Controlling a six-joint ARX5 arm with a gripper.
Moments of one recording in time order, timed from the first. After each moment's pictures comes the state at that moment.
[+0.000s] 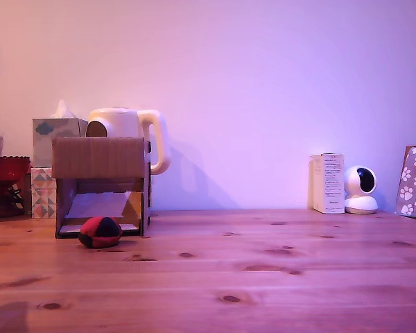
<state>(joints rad) 0.02 0.00 0.02 -0.20 0.15 -0.07</state>
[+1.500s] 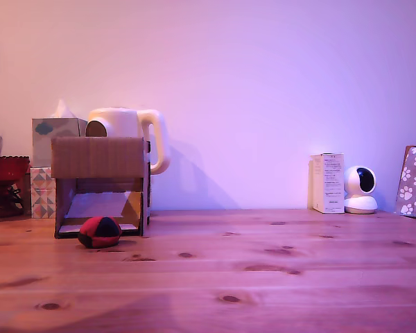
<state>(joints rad) 0.01 0.30 0.24 -0.04 0.39 -0.23</state>
